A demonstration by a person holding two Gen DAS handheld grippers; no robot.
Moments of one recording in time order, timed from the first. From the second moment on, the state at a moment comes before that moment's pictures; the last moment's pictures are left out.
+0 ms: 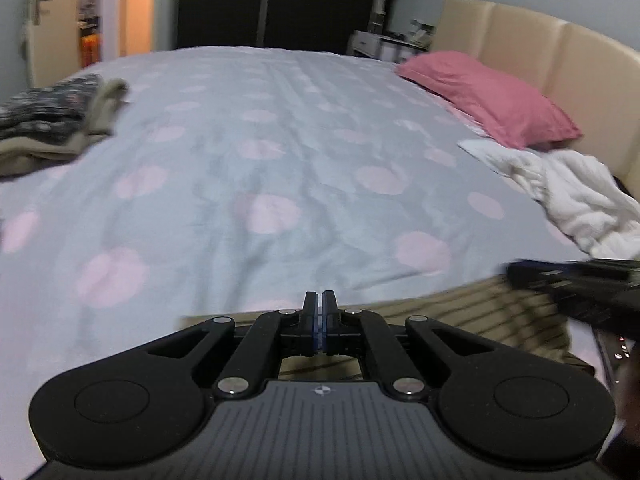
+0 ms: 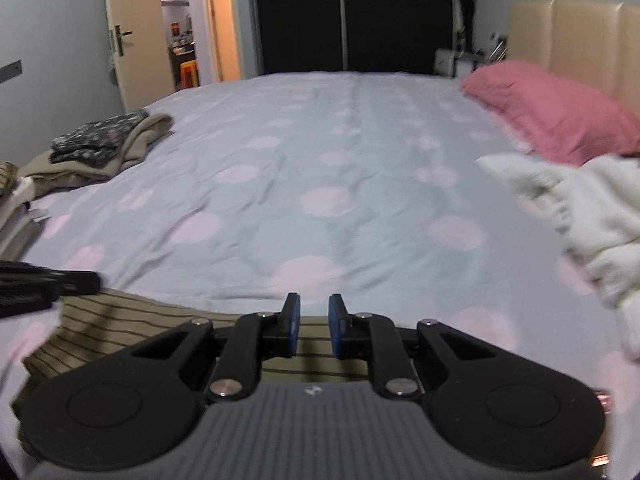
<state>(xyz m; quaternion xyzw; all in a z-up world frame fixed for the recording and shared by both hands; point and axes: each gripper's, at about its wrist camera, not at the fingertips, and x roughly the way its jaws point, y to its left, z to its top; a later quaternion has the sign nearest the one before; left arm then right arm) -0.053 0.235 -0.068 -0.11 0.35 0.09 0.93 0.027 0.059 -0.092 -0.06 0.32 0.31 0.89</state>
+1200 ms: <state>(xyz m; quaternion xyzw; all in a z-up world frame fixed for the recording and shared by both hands) -0.057 0.268 -0.107 -0.10 0.39 0.16 0.90 0.051 0.057 -0.150 -0.08 0.35 0.25 0.90</state>
